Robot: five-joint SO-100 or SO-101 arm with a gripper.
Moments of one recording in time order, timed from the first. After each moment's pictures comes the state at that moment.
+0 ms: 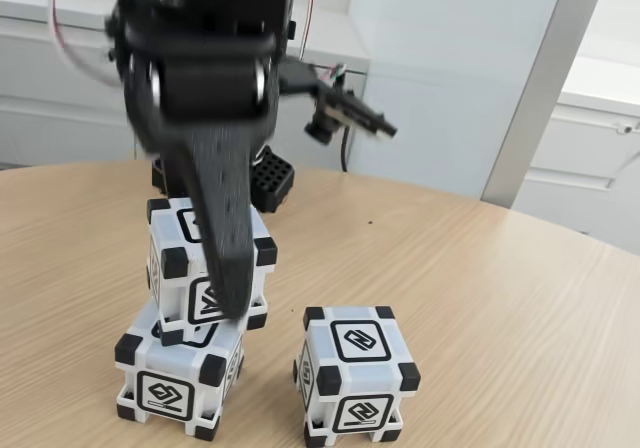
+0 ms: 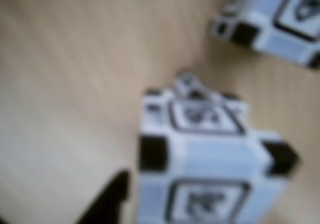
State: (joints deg) arm 30.8 98.5 95.4 88.3 -26.3
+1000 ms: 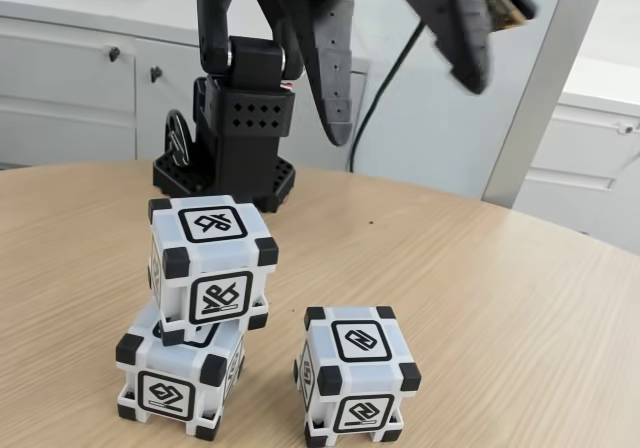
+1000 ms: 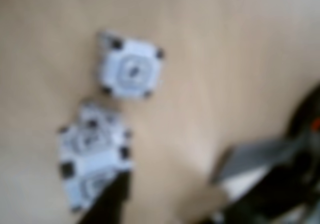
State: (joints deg) arm 10.1 118.7 96.2 81.9 -2.9
